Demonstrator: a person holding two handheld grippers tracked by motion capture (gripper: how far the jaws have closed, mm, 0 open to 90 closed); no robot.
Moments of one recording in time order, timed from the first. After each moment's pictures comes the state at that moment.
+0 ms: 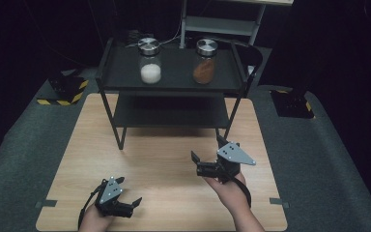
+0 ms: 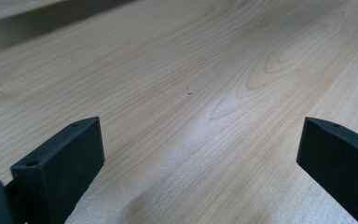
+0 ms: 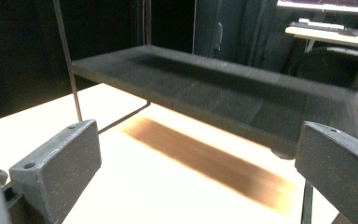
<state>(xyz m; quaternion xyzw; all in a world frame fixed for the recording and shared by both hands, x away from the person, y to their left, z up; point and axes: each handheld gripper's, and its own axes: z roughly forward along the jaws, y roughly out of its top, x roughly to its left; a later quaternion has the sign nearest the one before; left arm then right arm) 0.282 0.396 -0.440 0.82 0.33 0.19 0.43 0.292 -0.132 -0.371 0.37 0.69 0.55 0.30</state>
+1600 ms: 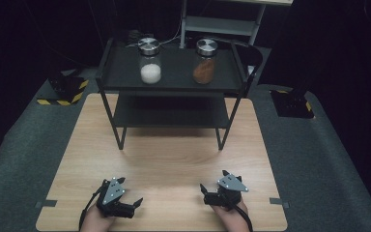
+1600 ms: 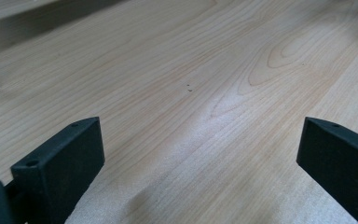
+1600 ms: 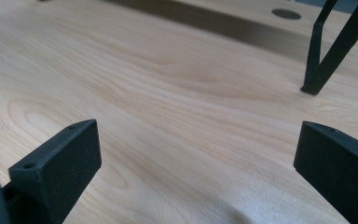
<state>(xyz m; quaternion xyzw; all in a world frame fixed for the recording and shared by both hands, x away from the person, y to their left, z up) 0.279 0.388 -0.439 0.82 0.33 0.20 0.42 0.268 -0.144 -0.464 0.43 0.75 0.43 0.26</state>
